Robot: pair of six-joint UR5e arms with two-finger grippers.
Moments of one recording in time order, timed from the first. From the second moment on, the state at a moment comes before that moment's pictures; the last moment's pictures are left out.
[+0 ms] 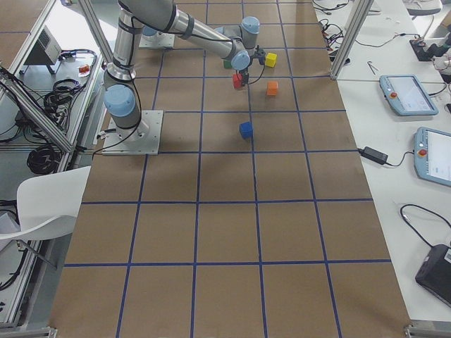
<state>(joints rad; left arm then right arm) -1.44 -1.62 -1.50 -1.57 1.54 0.08 1.88 -1.10 1.77 -2.19 -1.53 0.19</state>
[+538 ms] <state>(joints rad) -1.45 -1.63 -1.51 -1.56 1.54 0.07 1.87 -1.12 1.76 -2.17 -1.58 0.18</state>
